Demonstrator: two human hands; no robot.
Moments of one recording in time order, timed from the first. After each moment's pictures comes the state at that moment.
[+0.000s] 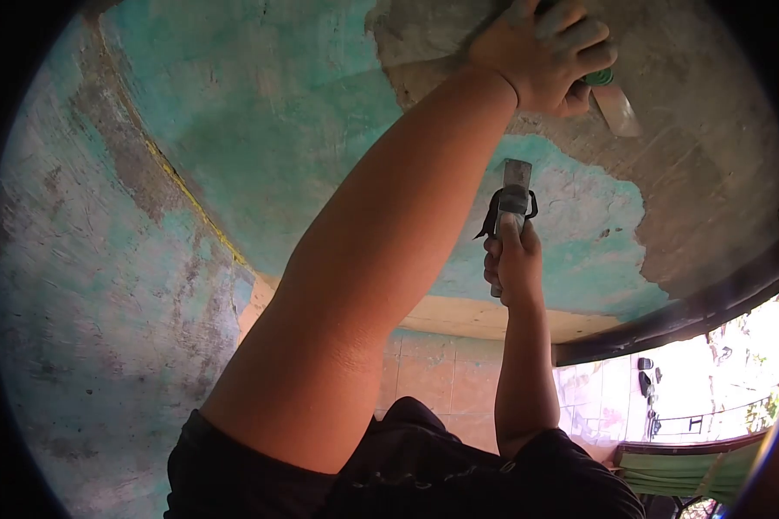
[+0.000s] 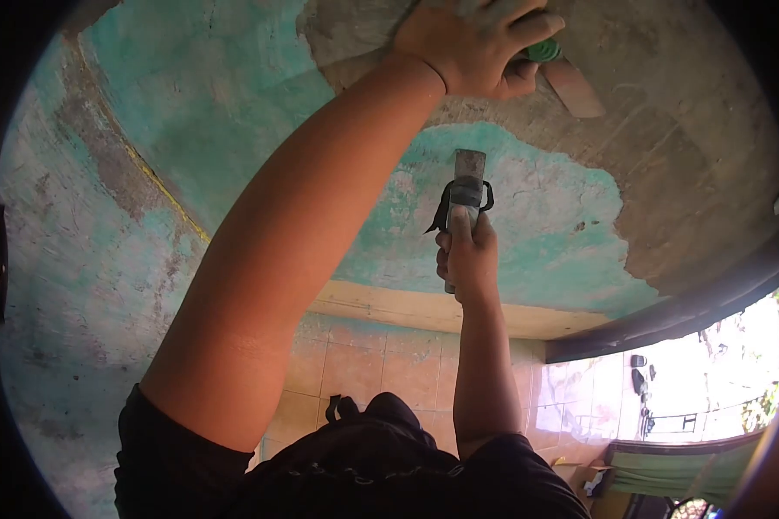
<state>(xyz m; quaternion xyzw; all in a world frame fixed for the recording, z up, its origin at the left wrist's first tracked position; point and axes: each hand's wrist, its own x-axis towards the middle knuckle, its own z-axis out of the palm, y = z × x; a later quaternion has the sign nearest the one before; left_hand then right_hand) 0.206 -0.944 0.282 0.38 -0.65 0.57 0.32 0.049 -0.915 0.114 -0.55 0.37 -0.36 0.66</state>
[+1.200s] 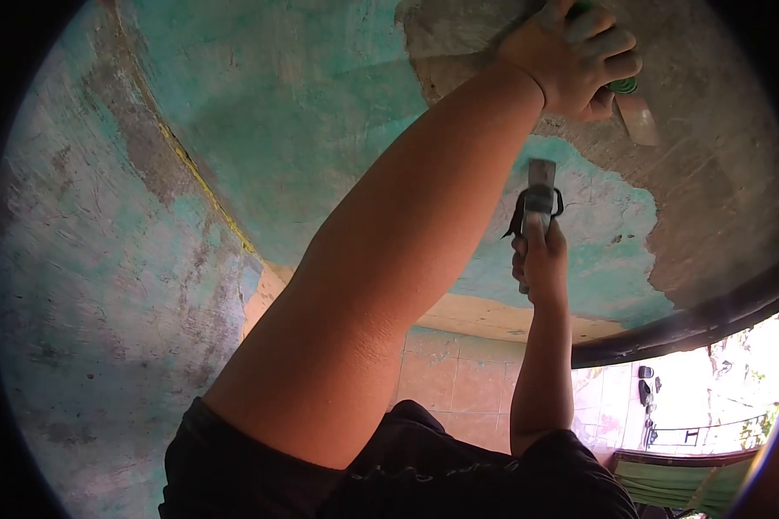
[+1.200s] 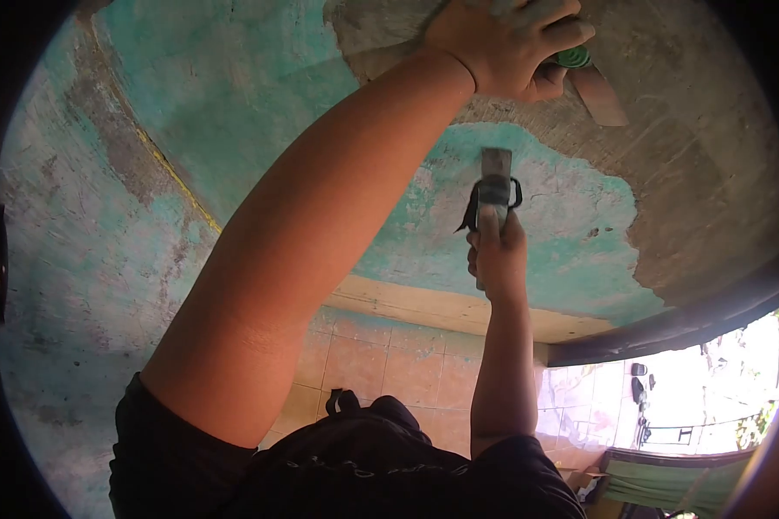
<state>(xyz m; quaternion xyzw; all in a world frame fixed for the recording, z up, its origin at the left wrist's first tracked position) 0.206 -0.940 0.281 0.43 -0.65 0.56 0.27 0.037 -0.921 0.118 -0.60 0.38 -0.35 0.61</state>
